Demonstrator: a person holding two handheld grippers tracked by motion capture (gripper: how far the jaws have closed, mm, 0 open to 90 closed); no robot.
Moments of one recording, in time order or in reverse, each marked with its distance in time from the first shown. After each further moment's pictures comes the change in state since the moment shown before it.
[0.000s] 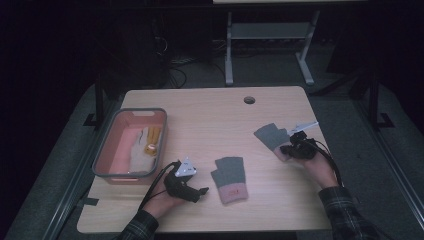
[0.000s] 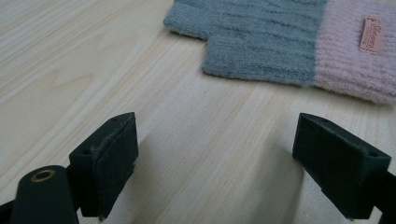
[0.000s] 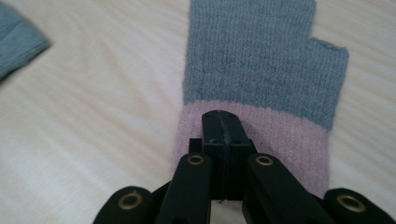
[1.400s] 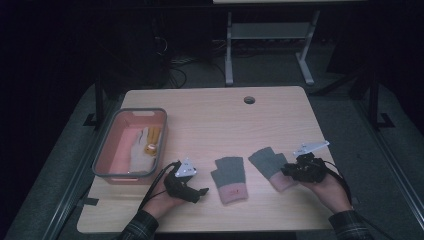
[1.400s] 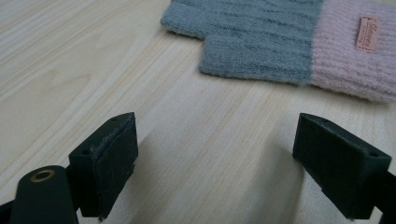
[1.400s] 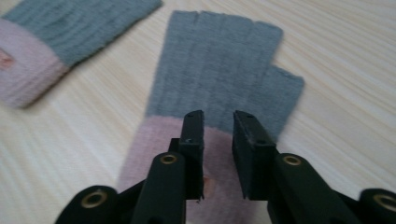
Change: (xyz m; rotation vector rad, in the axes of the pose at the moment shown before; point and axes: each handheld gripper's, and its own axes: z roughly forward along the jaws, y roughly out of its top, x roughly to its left) left arm -0.001 -0.001 0.000 -0.008 -0.006 0.000; right arm 0.044 -0.041 -0.045 -0.017 0.088 -0.046
